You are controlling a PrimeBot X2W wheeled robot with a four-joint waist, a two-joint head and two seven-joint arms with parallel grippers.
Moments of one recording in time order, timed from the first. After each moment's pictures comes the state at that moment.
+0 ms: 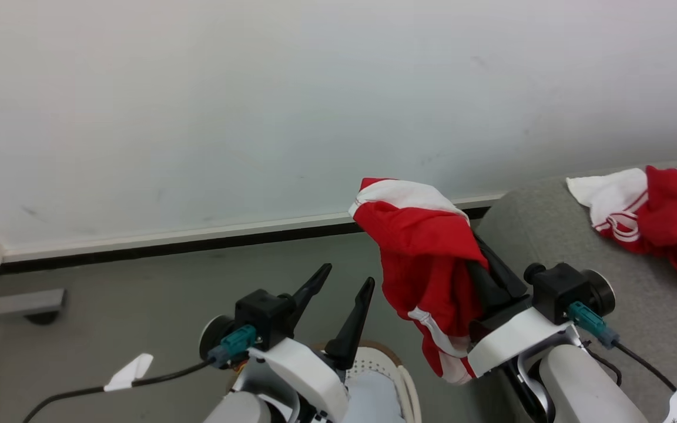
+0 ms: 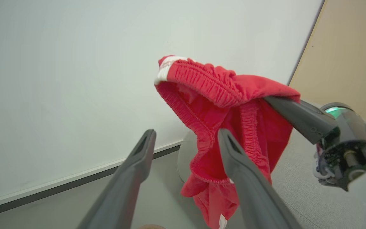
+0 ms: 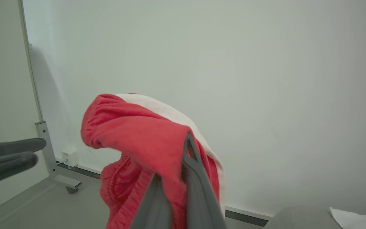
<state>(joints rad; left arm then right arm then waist) -0.33 0.11 -0.55 0.16 -0.39 0.01 -0.07 -0.48 -0.05 0.41 0.47 0.30 0.13 -0.26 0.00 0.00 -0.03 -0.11</state>
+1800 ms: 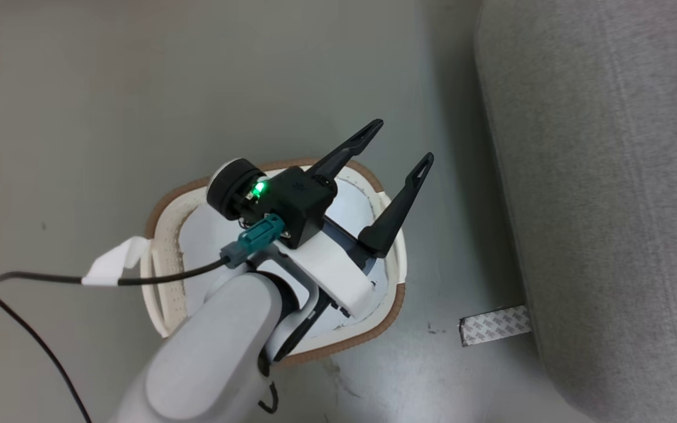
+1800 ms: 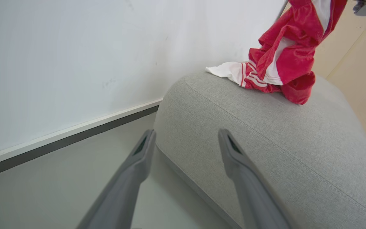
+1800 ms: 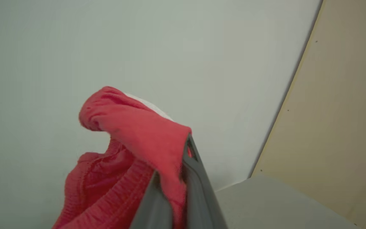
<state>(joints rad) -0.70 0.16 -0.62 0.06 -0.31 -0.06 -0.01 -1.13 -0.40 -0.54 0.46 -0.02 0.13 -0.09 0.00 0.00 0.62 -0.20</state>
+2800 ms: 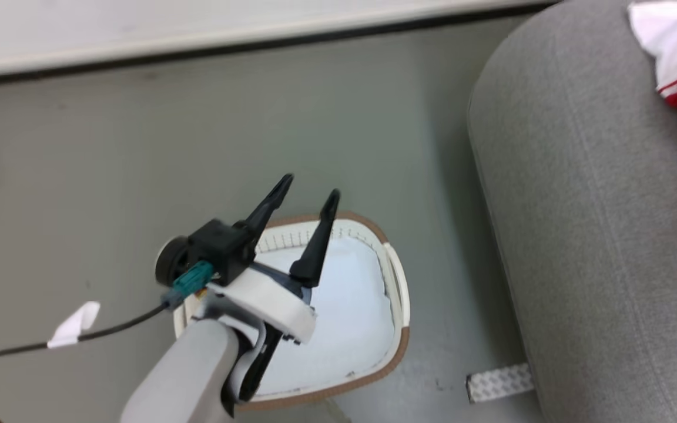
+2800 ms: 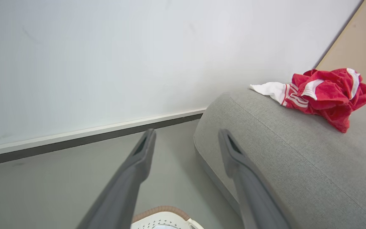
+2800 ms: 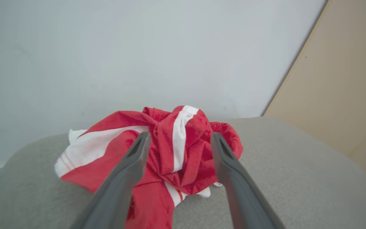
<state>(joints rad) -0.53 0.19 -0.53 0.18 -0.39 0.03 -0.15 -0.70 -0.15 -0.66 0.56 -0.22 0.13 -0.26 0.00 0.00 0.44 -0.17</state>
